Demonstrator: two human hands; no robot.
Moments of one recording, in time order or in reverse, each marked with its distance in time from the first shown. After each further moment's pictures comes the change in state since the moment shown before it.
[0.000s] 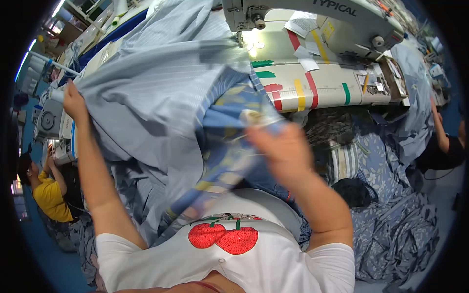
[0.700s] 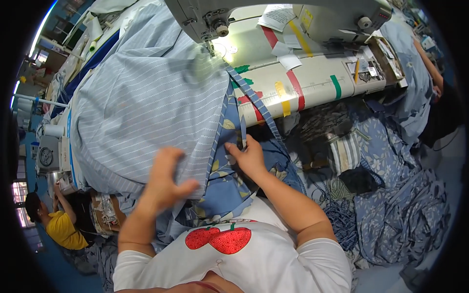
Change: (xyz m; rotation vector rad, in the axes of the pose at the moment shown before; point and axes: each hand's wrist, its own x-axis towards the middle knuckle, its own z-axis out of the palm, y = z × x) left_hand -0.175 0.214 -0.078 -0.516 -1.245 0.285; right_hand 0.065 0.148 0.006 -0.153 0.247 0.037
